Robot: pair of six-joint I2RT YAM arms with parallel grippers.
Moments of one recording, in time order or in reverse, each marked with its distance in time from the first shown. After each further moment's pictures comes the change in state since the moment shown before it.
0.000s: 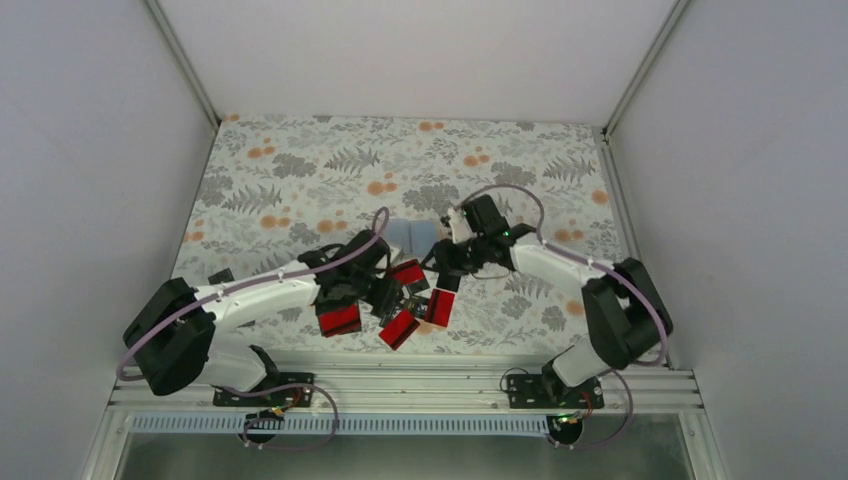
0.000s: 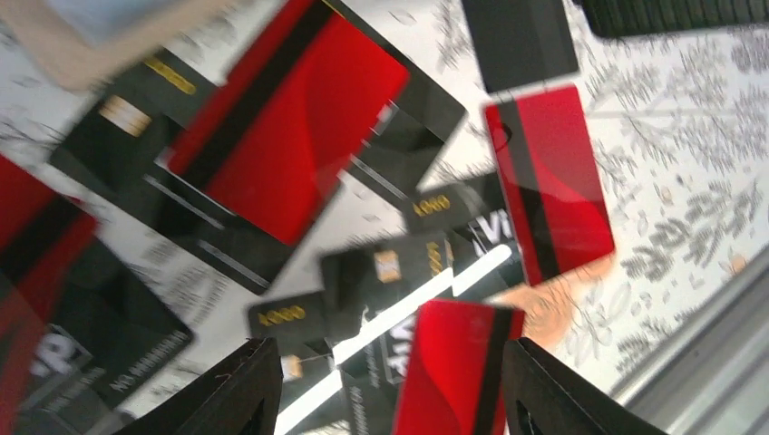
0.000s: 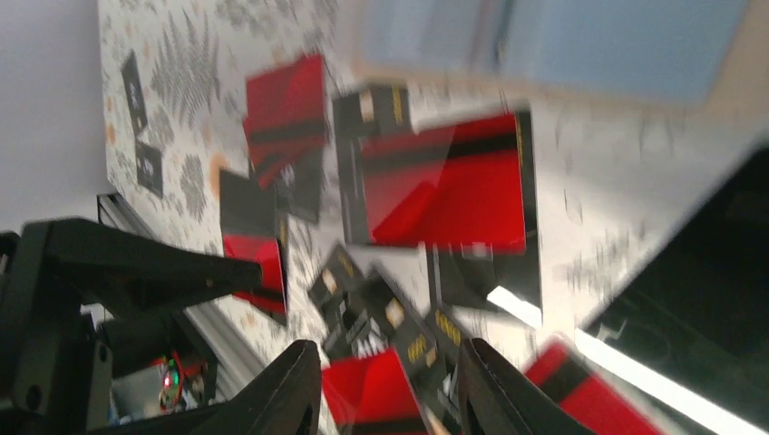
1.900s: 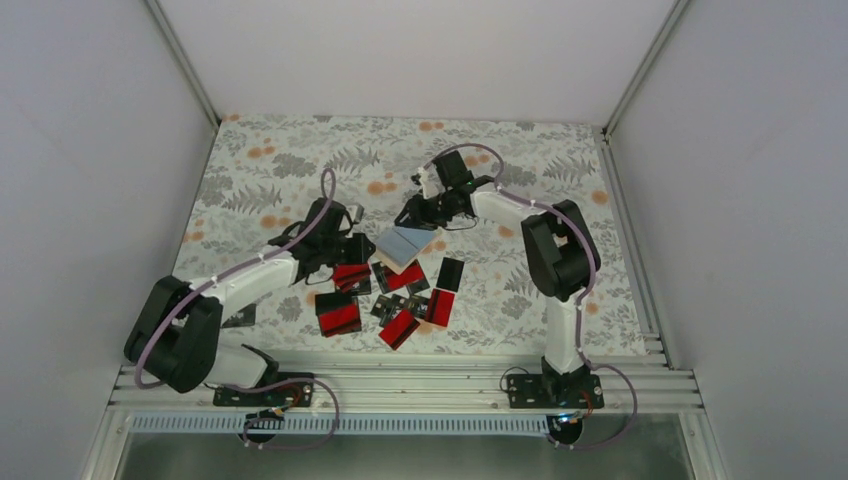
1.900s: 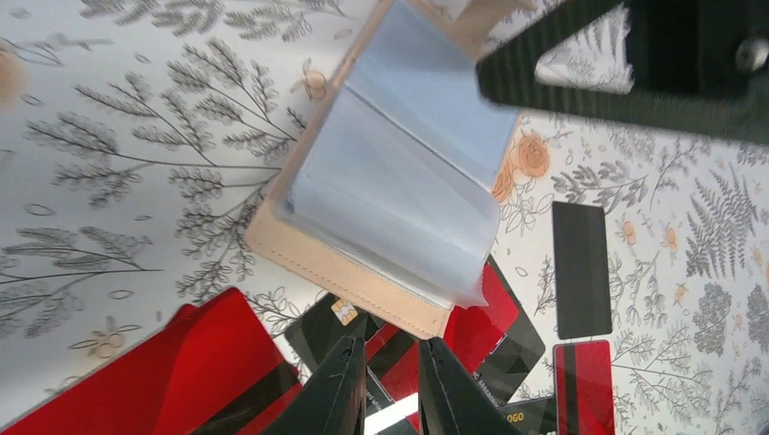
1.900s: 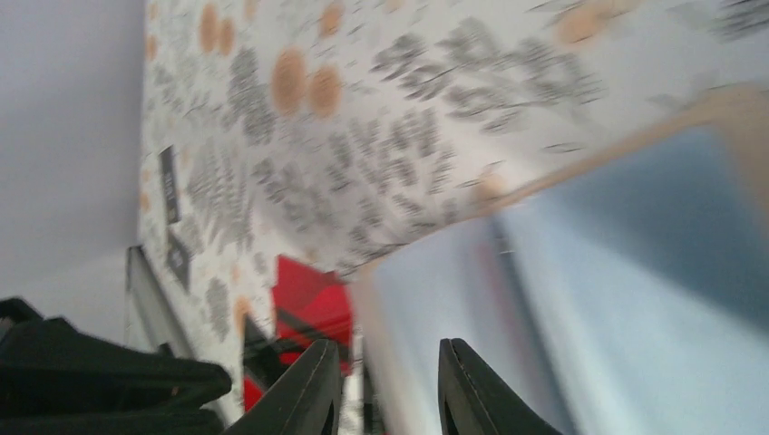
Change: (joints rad) left arm 0.320 -0.003 -0.049 0.241 0.119 -0.111; right arm -0.029 0.469 0.495 -0.027 -0.140 -0.072
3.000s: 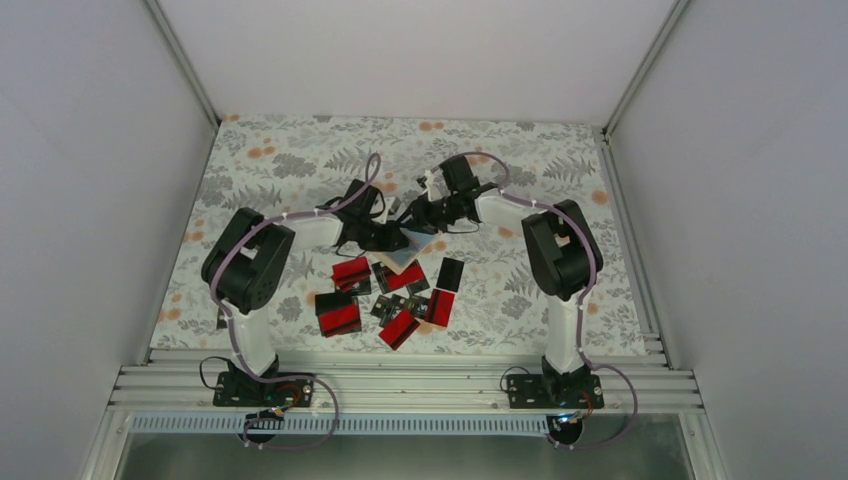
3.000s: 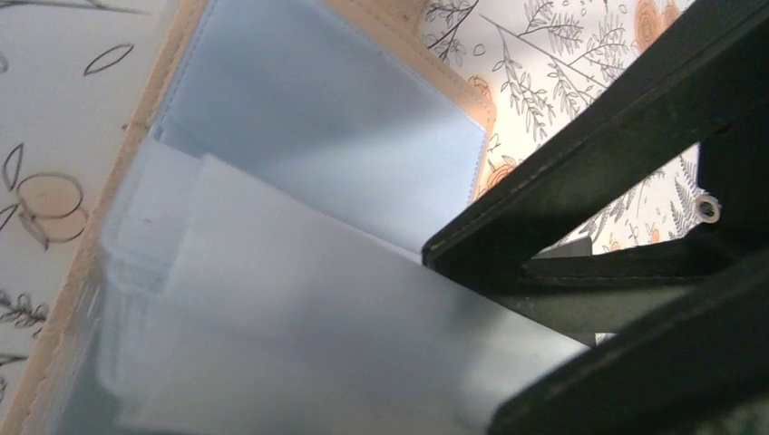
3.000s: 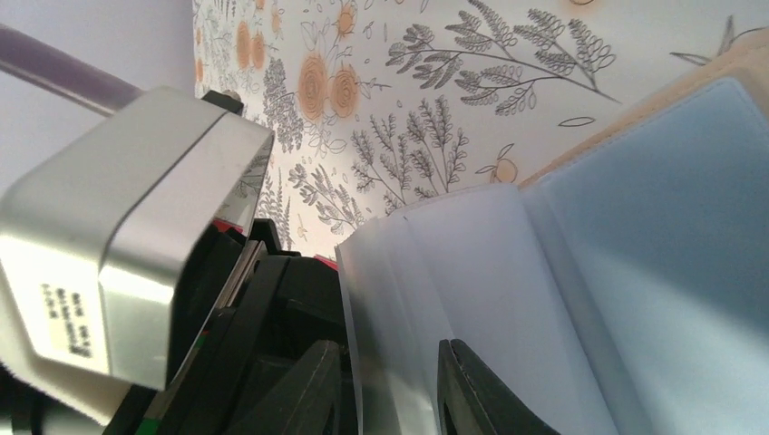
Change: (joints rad) left arm -0.017 0.537 0.341 0.058 0.261 0.064; right arm -0.041 -0.004 -0.083 0.125 -0.072 0.116
